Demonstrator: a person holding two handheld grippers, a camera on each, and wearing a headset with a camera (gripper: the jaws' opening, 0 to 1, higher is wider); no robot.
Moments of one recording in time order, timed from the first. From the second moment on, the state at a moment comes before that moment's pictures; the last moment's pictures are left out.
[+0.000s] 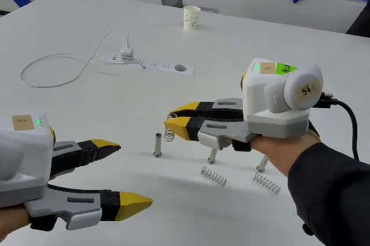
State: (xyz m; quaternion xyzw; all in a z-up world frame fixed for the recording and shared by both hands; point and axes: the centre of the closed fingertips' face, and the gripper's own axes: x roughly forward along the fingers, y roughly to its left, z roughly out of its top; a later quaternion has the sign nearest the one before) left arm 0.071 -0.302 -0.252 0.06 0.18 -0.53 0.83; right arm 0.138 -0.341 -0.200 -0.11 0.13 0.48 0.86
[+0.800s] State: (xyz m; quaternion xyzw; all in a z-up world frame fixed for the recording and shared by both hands) left arm 0.064 -0.312 -0.263 0.05 0.19 -0.53 0.82; right arm 0.181 -0.329 -0.243 -0.11 0.16 0.45 0.87
